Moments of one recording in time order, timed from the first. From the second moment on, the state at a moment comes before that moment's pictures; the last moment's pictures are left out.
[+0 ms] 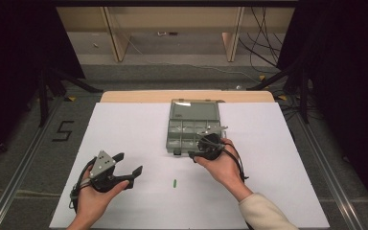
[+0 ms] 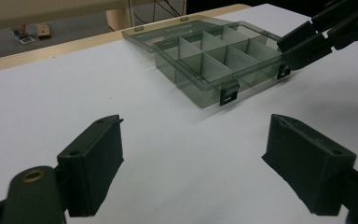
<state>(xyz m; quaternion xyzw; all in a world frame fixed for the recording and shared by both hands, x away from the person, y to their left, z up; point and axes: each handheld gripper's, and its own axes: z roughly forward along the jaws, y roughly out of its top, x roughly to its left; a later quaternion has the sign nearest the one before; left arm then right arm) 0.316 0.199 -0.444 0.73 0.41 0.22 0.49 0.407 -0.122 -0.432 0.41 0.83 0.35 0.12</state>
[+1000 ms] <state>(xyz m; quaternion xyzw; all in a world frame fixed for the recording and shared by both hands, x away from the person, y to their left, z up) 0.315 0.199 -0.444 0.74 0.41 0.23 0.49 0.382 -0.084 -0.451 0.39 0.86 0.32 0.07</state>
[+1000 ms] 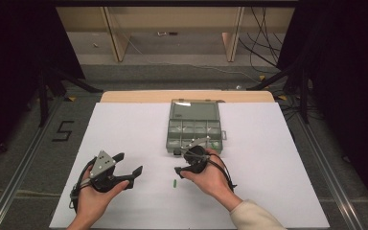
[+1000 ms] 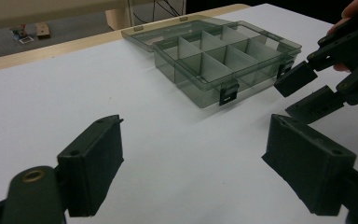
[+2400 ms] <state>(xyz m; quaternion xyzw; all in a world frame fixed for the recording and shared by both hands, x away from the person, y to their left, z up) 0.316 0.199 -0.444 0.74 0.41 0.23 0.49 0.366 -0.058 -0.474 0.34 0.90 0.27 0.06</state>
